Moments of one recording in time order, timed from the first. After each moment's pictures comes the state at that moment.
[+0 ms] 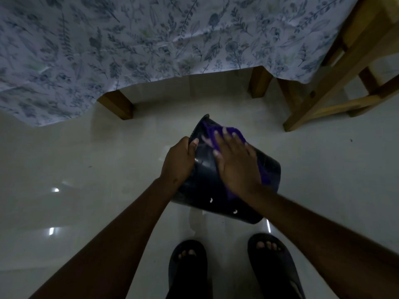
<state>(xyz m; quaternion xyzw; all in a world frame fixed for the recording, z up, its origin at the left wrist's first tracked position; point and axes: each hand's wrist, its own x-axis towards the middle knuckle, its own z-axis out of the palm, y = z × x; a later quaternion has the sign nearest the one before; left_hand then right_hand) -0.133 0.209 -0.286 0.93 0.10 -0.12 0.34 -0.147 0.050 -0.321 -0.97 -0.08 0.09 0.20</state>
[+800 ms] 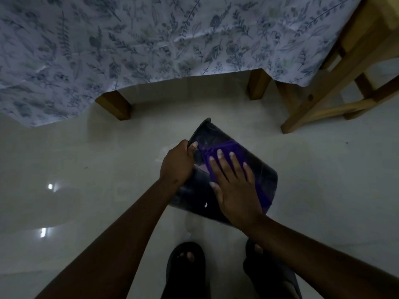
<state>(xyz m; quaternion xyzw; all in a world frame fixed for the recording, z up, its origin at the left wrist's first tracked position) -0.134 0.216 -0.293 0.94 0.11 -0.13 0.31 -0.211 0.051 -0.314 -0.97 -0.13 0.09 0.17</state>
